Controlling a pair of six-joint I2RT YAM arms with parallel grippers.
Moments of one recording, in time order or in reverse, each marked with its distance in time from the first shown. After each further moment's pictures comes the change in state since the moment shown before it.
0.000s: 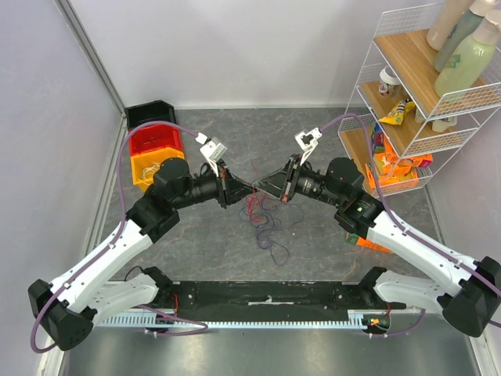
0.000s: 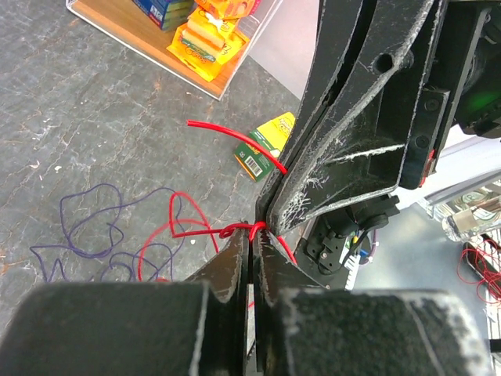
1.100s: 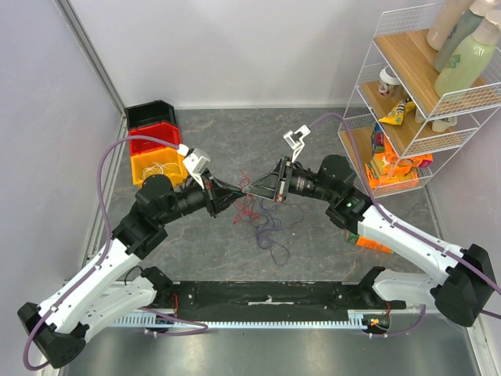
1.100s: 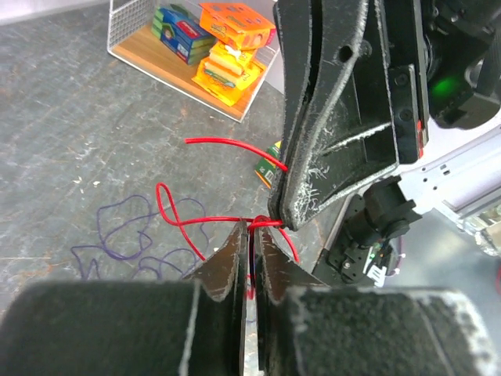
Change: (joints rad) left arm 0.000 -0.166 -0.092 0.024 -0.075 0.041; right arm -0.003 0.082 -0.014 0.182 -0.146 0.214
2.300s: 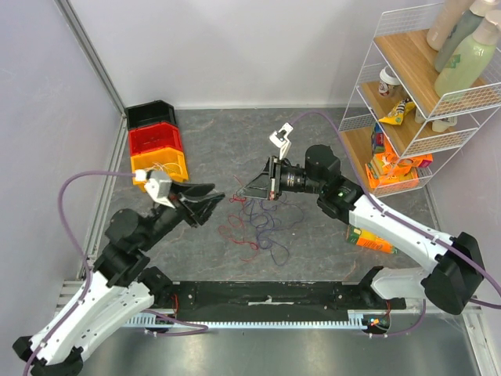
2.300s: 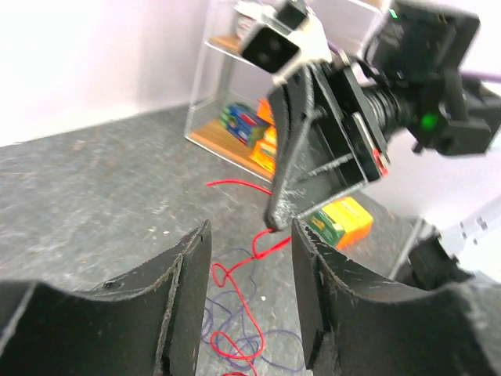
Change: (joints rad) left arm 0.001 -0.292 -0.182 0.107 -0.166 0.077; right arm -0.001 0.113 0.131 -0.214 -0.083 0.013
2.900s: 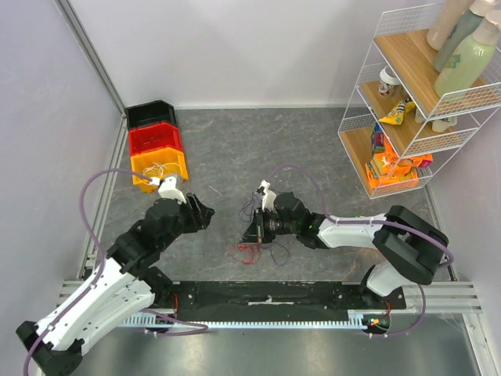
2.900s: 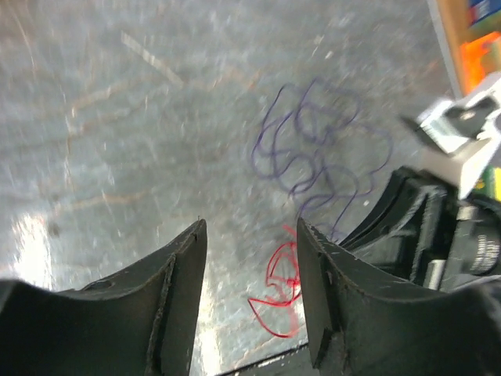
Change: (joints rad) left arm 0.000 0.066 0.015 -0.571 -0.478 -0.354; right arm 0.182 0.259 -0.365 0.249 0.203 -0.041
